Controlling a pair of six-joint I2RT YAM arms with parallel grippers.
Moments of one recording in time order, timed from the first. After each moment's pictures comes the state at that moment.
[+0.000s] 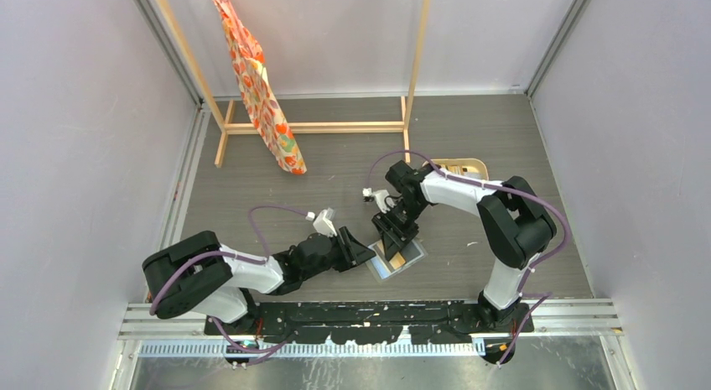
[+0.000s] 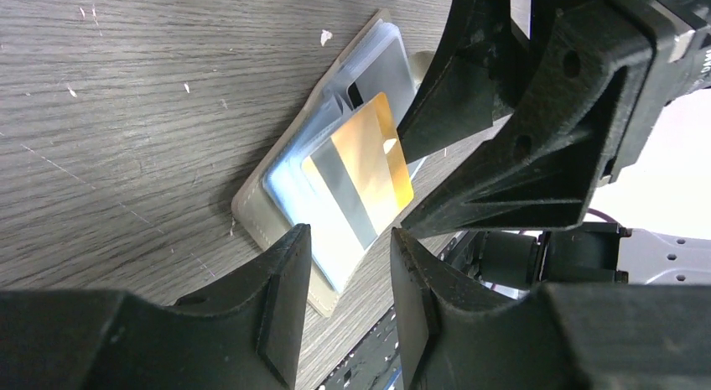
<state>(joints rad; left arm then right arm) -1.05 1.40 0.25 0.73 -0.11 -1.20 0.62 1.77 1.09 -0.82 -0.60 -0.16</state>
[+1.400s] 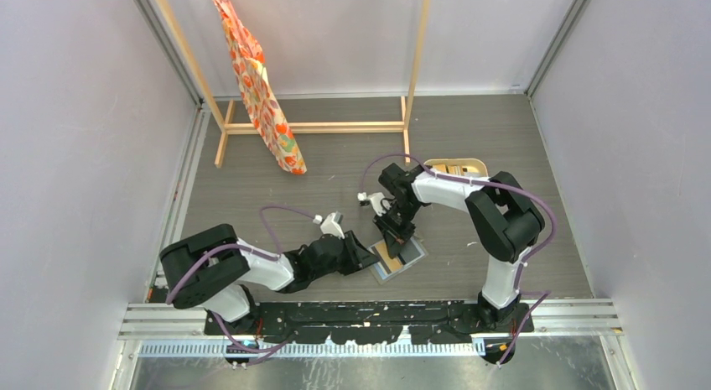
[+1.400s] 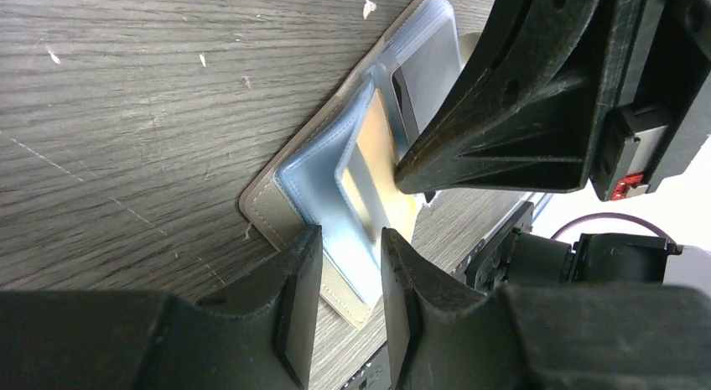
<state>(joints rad) -1.08 1.51 0.31 0.68 -0.12 -1.24 0.66 1.84 1.12 -0.82 -0.52 -0.17</state>
